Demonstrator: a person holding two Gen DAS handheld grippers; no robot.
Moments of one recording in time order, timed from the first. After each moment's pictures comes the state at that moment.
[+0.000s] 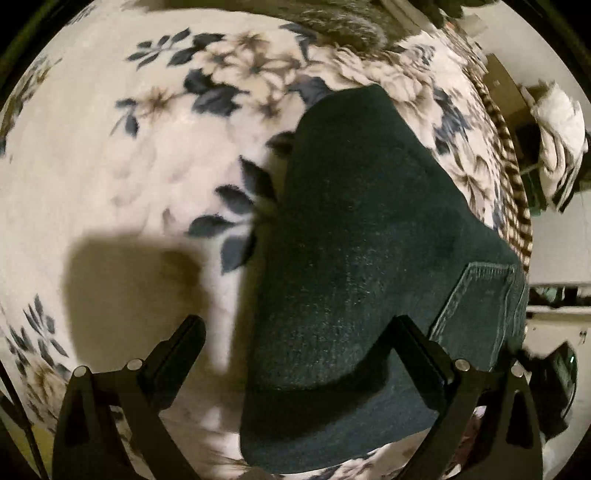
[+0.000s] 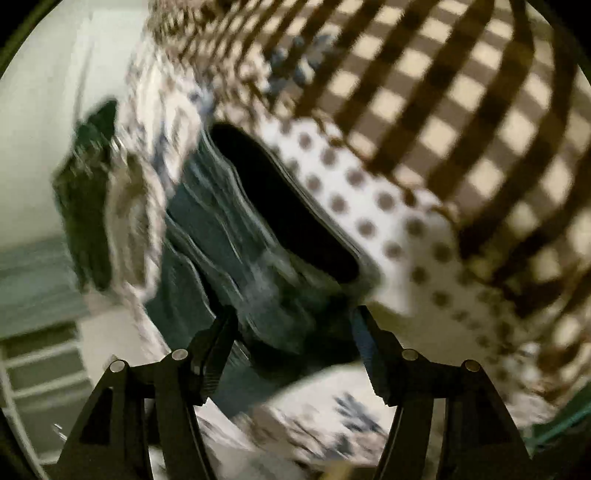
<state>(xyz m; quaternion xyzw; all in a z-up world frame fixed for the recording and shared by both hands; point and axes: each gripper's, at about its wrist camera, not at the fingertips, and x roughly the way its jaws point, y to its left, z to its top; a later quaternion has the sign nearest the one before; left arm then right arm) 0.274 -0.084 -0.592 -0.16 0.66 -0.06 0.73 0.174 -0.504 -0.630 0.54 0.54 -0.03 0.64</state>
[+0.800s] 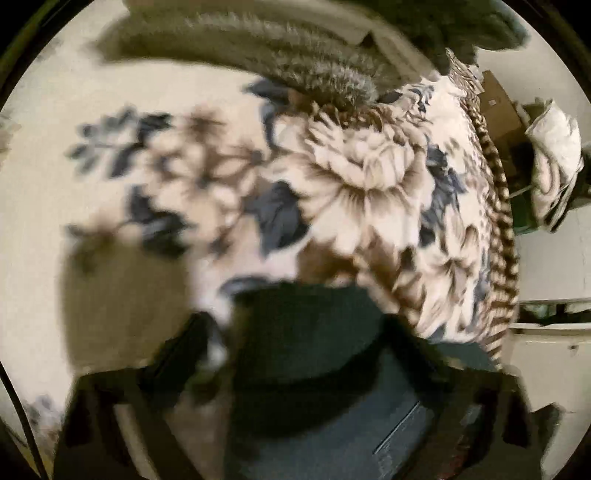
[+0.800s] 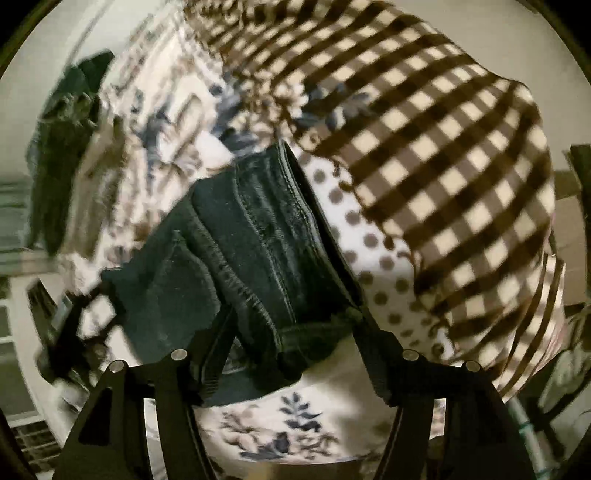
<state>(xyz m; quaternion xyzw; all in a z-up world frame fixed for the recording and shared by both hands) 0.377 -0.084 -0.596 -0.21 0.65 -0.08 0.73 0.208 -0.495 -0.582 0.35 0.65 -0.08 0.67</state>
